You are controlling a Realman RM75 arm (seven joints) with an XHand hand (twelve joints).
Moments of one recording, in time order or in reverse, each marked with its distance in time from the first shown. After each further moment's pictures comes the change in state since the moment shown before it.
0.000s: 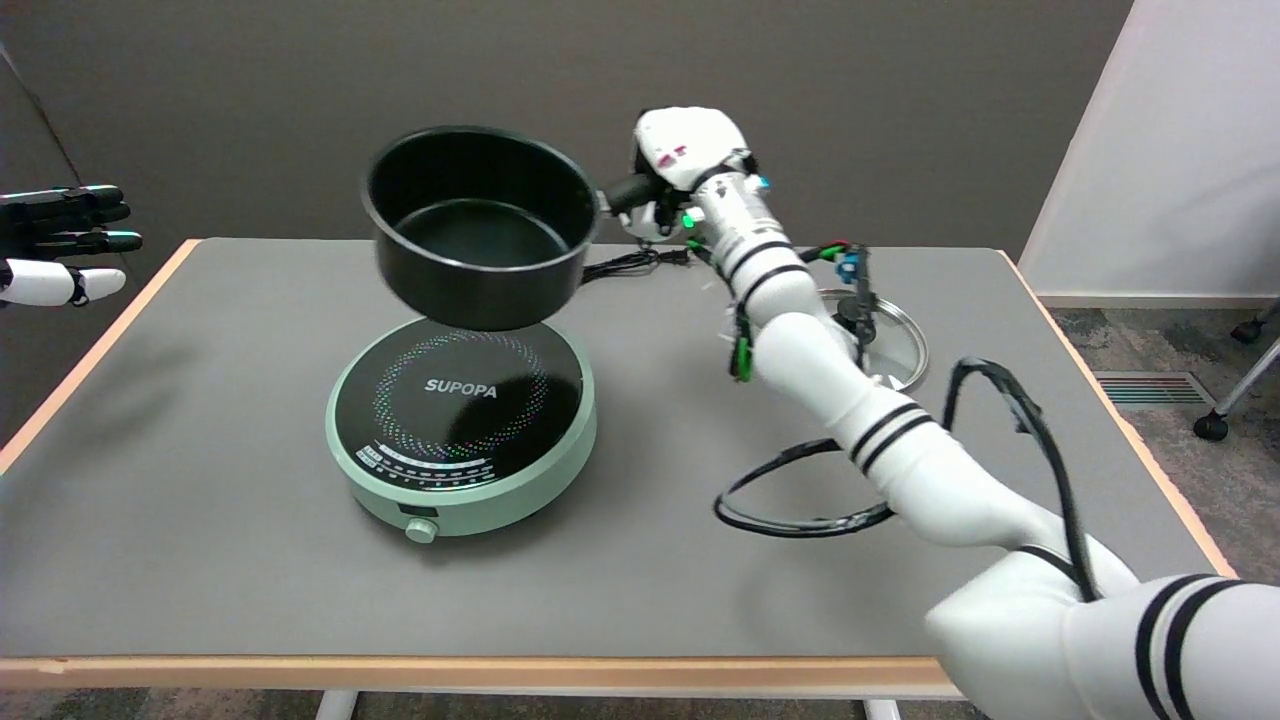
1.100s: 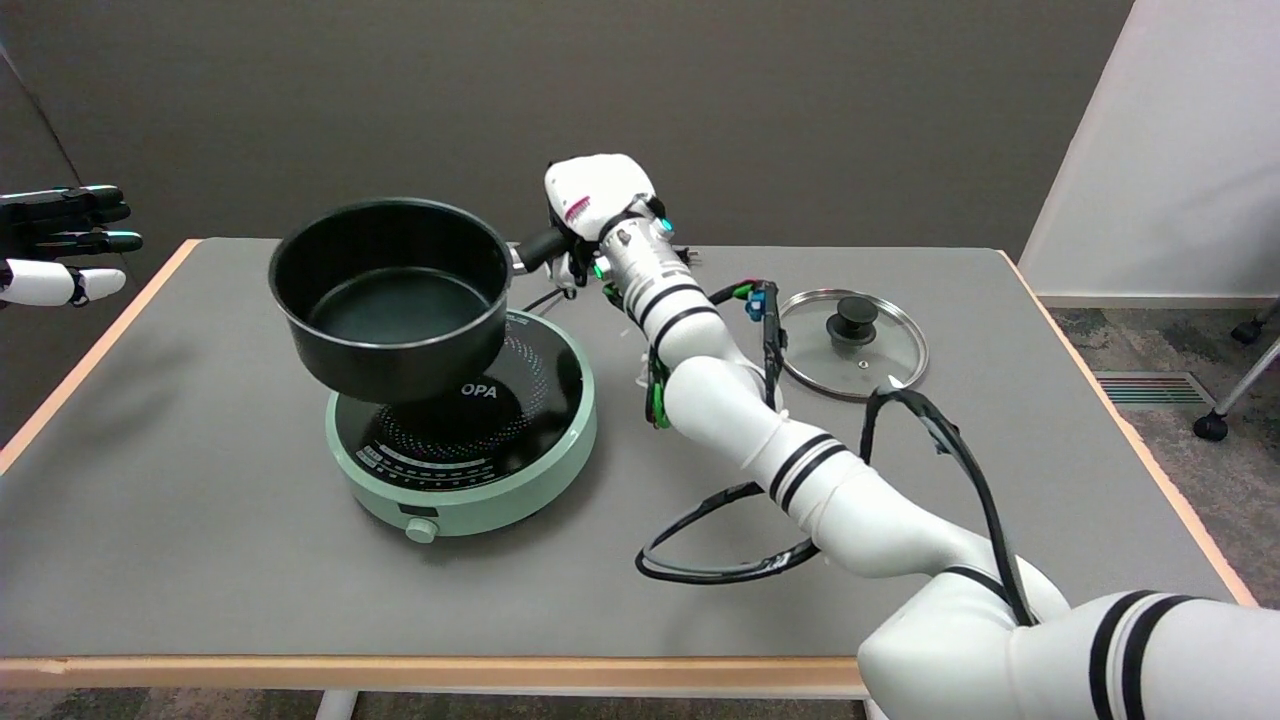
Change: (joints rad) arm 0.019 -0.187 -0.031 -0.137 -0.134 0.040 -0.052
